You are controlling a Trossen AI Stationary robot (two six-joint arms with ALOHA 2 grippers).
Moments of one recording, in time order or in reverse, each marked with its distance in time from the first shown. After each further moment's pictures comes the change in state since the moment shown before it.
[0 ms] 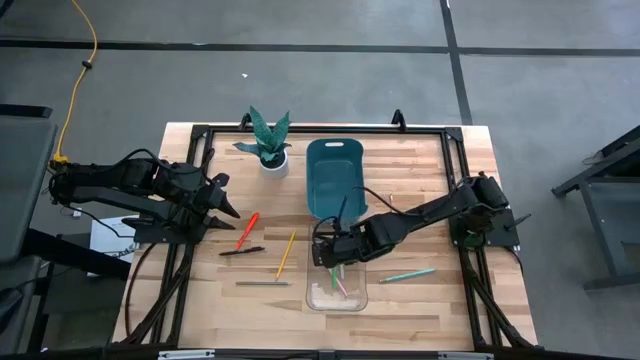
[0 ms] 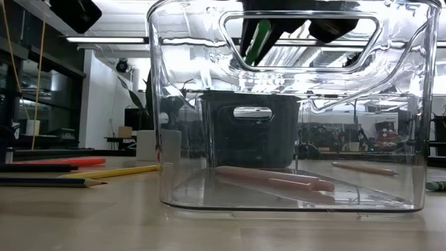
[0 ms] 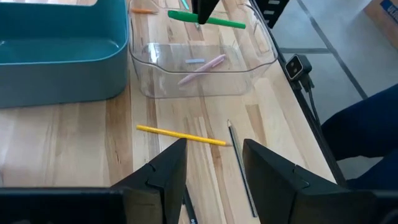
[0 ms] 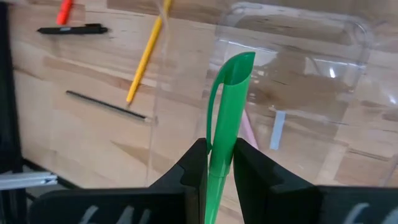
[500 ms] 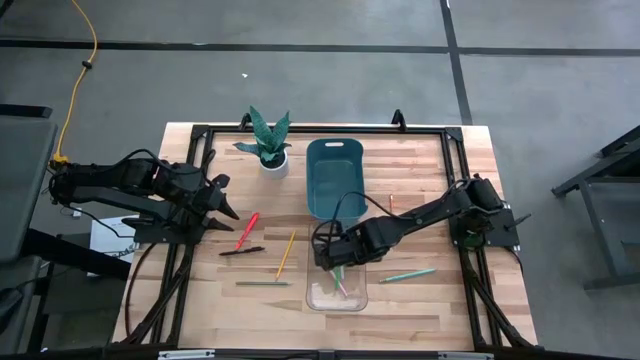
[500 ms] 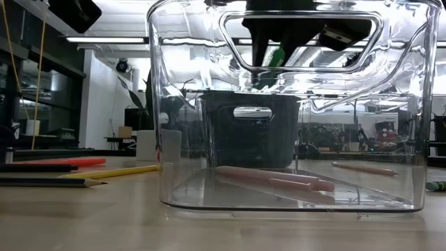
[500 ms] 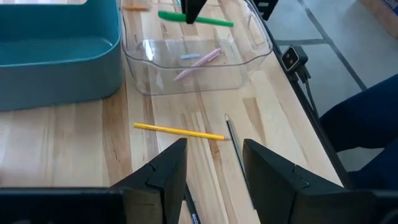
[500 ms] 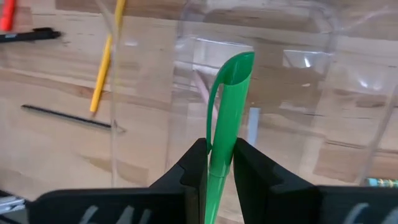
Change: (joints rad) left arm 0.000 0.000 0.000 -0.020 0.021 0.044; right arm 0.000 0.036 0.000 -0.063 -0.021 0.078
